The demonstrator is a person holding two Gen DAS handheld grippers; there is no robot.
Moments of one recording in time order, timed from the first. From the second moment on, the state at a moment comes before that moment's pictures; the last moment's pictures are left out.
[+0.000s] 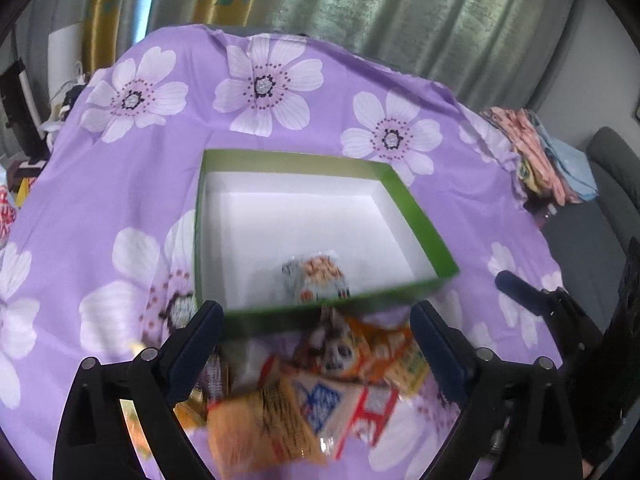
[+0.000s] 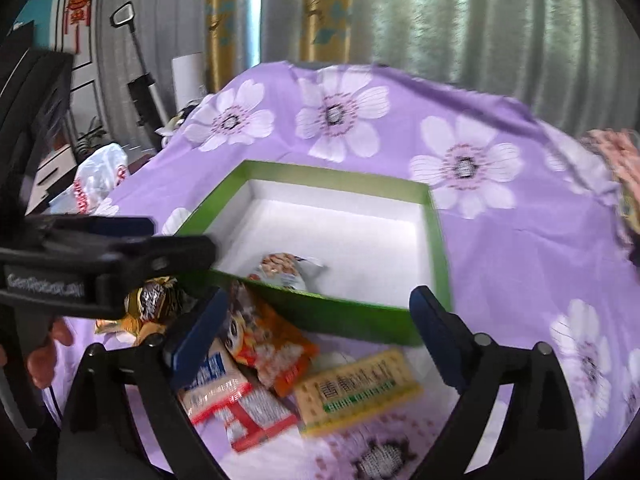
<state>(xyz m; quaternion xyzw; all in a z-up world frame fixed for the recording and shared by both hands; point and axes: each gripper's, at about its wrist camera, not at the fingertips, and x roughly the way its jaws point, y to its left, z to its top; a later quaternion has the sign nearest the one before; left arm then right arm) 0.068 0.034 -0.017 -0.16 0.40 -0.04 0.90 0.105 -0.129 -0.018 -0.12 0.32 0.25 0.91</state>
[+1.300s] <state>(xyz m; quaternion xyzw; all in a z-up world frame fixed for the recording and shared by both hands) -0.037 0.047 -0.059 -0.25 0.43 -0.13 0.86 -0.001 -0.159 -0.029 -0.06 0.34 0.37 0.86</state>
